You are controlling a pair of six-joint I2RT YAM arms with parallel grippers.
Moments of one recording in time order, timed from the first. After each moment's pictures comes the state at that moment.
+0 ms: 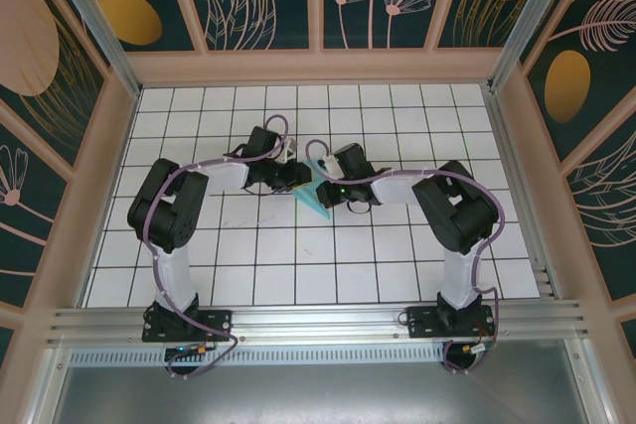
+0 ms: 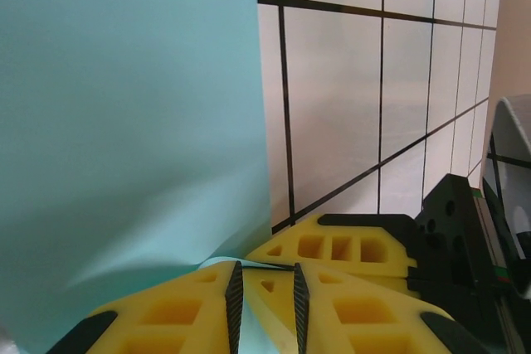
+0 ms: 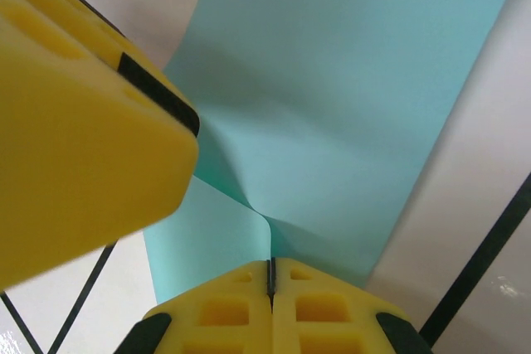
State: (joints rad) left arm -0.44 1.93 1.10 -0.07 0.65 -0.70; right arm 0.64 1.92 1.00 0.01 -0.34 0.23
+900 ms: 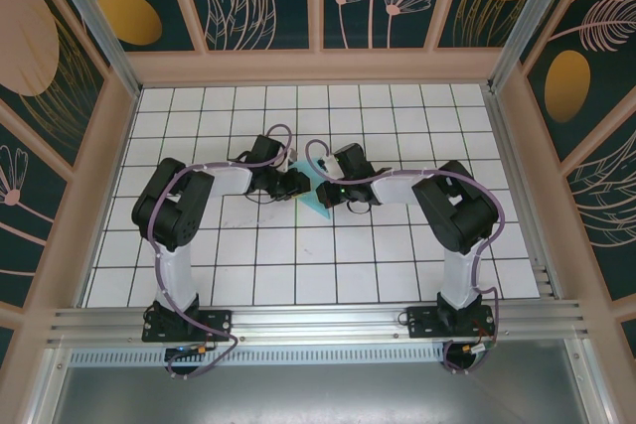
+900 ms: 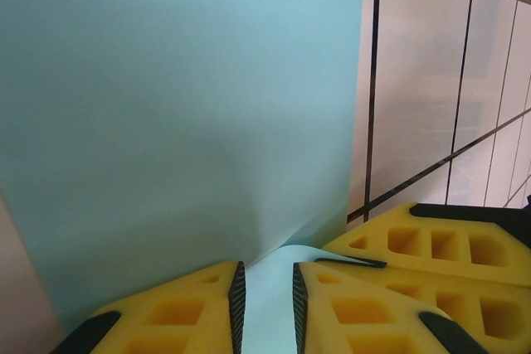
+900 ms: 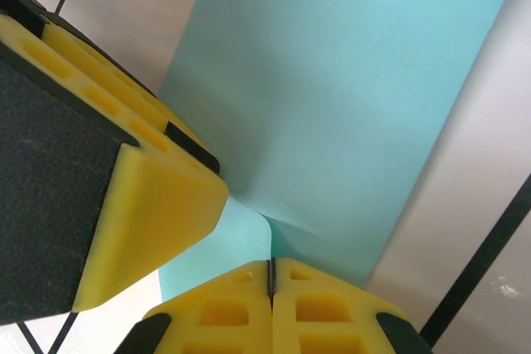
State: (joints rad) left arm -0.46 1.97 1.06 -0.08 0.57 -0.68; right arm 0.64 1.92 1.00 0.01 -0.34 0.23
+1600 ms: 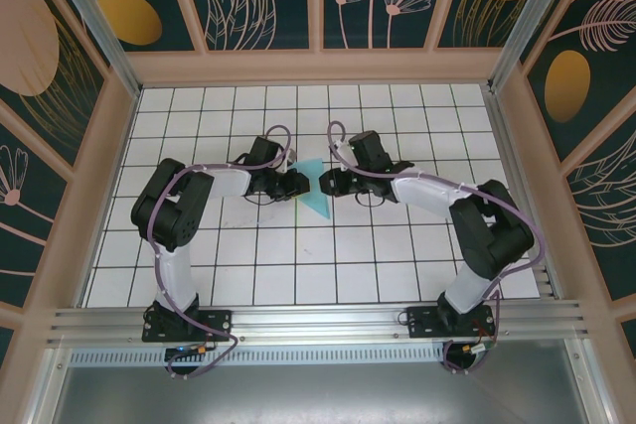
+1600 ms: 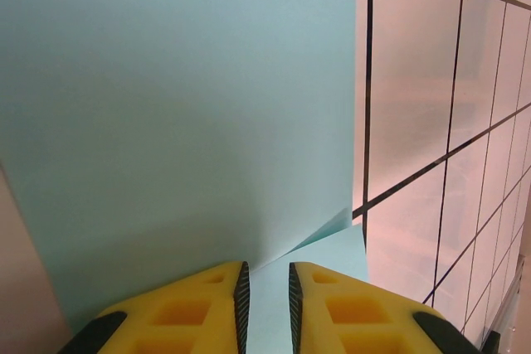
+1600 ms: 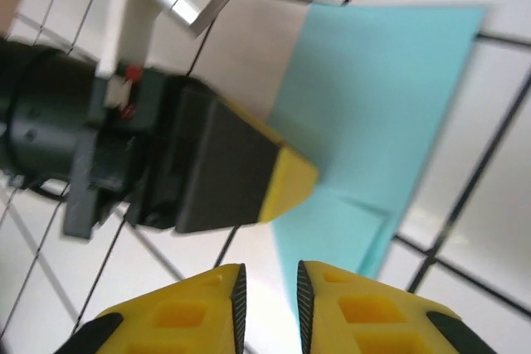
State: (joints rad) left arm -0.46 1.96 1.03 -0.02 0.58 -0.68; right arm 0.61 1.68 0.98 -0.11 -0.46 0.37
